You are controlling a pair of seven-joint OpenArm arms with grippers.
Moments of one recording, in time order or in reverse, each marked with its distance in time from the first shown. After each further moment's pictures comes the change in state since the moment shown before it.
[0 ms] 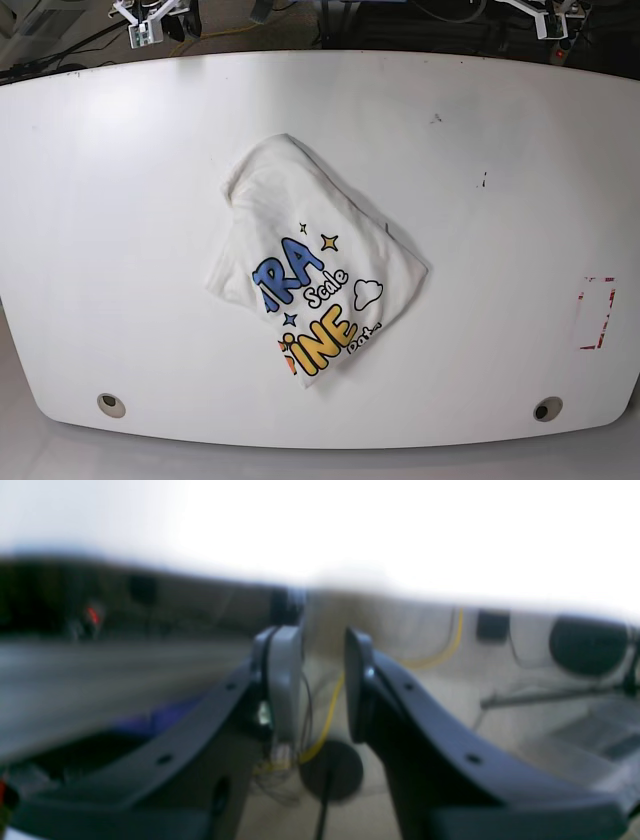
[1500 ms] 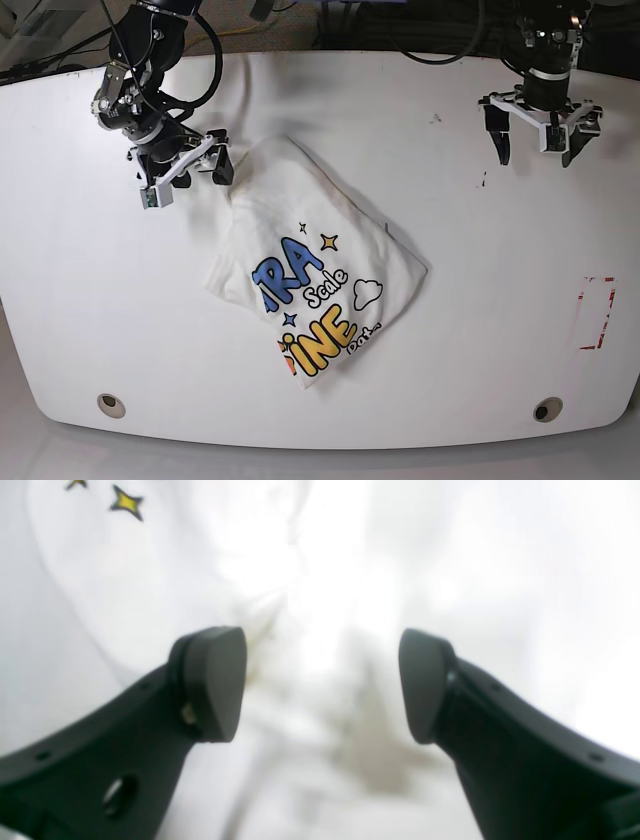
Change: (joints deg) left arm -27.2 -6.1 2.9 -0.4 7.3 0.1 12.3; right arm 45.1 -3.2 1.2 -12.3 6.8 0.0 -32.0
